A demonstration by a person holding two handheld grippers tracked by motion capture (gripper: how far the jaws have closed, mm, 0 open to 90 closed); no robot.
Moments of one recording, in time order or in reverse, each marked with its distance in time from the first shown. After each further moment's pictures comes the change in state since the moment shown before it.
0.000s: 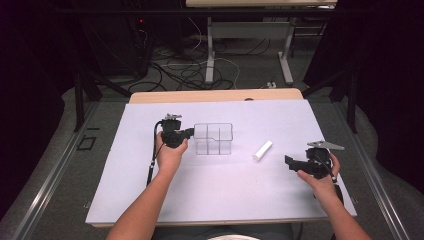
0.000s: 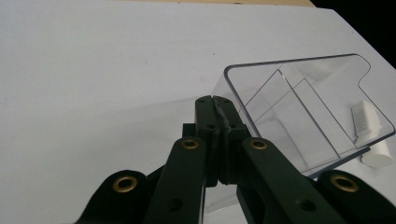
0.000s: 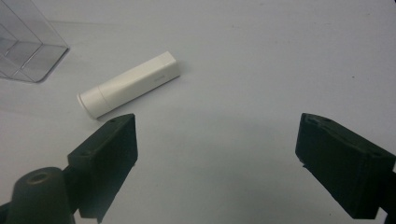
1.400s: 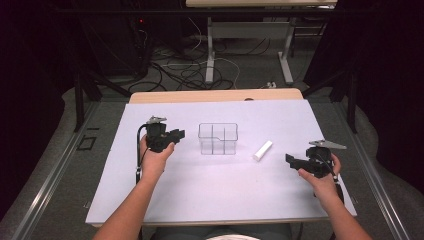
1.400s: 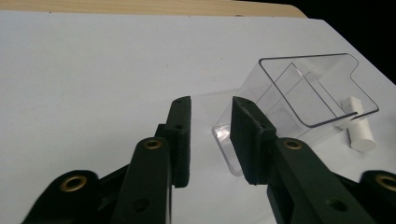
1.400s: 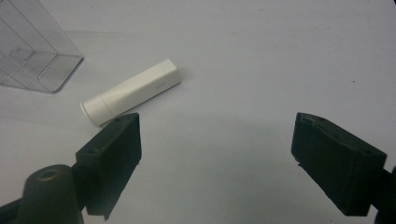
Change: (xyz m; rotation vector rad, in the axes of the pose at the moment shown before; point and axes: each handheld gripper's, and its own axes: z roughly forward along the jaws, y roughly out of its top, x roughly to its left) left arm 0.024 -0.011 -0.047 -0.057 -0.012 0.009; right arm -0.003 0.003 0.000 -0.015 0.018 0.023
